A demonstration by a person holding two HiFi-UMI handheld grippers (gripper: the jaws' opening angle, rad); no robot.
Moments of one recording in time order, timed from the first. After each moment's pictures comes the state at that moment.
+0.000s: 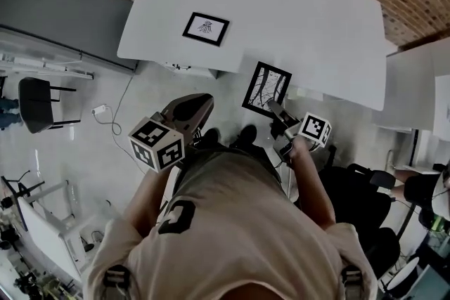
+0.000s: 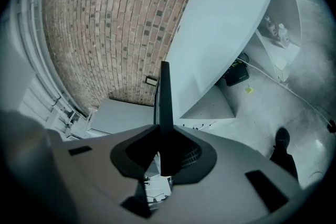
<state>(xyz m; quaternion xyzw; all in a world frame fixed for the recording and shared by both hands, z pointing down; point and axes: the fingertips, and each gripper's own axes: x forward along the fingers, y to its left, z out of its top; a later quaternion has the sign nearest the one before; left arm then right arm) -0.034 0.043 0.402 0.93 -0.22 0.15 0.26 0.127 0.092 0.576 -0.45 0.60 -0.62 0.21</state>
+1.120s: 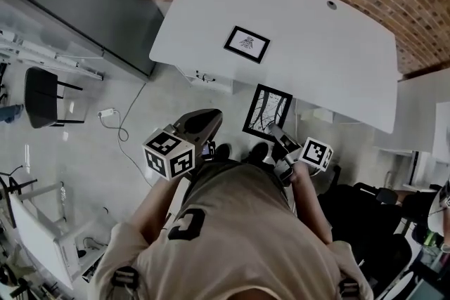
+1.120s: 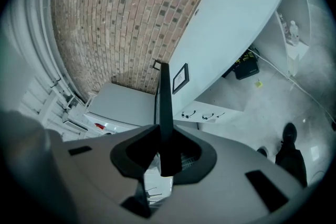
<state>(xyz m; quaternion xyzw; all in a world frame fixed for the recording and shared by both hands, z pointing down) -0.162 0.018 0.419 0.92 -0.24 0.12 0.29 -0.010 0.078 0.544 -0.46 0.64 -0.60 0.16</state>
